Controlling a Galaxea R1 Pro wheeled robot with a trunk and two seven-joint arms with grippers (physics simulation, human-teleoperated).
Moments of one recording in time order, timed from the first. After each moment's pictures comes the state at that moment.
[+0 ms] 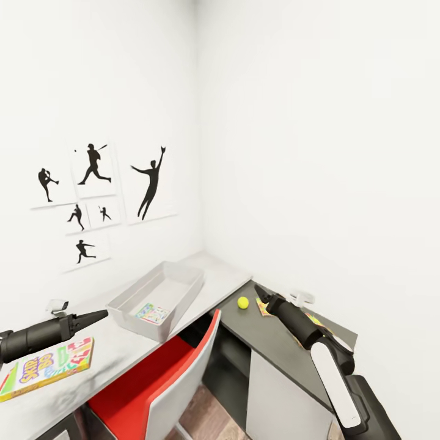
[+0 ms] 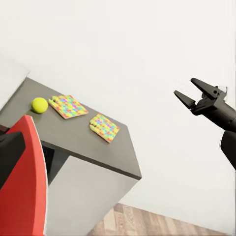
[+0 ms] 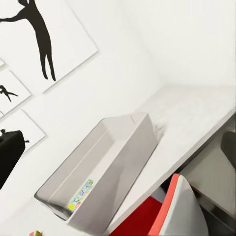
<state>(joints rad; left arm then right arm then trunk) -0.44 0.36 0.50 -1.14 0.03 0.73 -1.54 -0.31 -0.01 0.07 -1.48 -0.64 0.38 0.10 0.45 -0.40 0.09</state>
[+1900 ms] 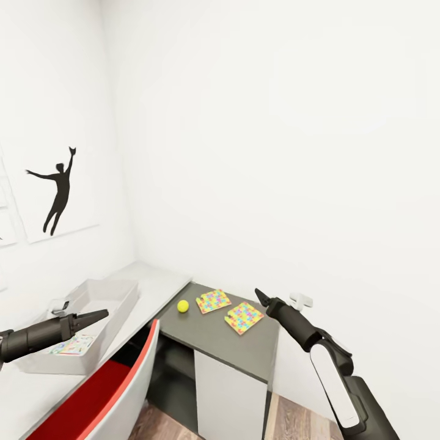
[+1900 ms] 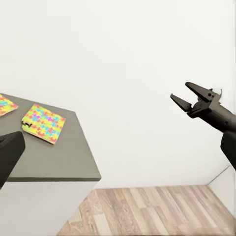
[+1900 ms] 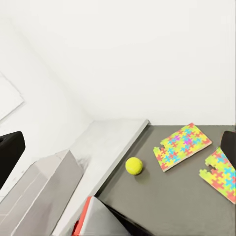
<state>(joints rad) -0.44 0.36 0.49 -1.14 0.03 0.73 -1.54 -0.31 -0.01 0.07 -1.44 -0.65 0.38 0.10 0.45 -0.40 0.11</state>
